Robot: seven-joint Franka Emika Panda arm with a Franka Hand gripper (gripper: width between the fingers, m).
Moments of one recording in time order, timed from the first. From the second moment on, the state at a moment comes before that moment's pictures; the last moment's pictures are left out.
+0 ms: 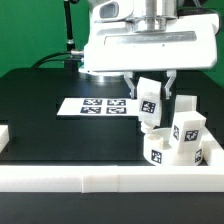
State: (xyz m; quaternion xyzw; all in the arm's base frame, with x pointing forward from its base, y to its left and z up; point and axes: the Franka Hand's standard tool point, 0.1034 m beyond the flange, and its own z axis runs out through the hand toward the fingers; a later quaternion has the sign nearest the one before) arm 0.568 0.047 0.099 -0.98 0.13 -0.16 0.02
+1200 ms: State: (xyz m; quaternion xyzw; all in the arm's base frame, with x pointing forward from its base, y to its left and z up) arm 0.561 0.064 0.081 -0.98 0.09 -0.18 0.02
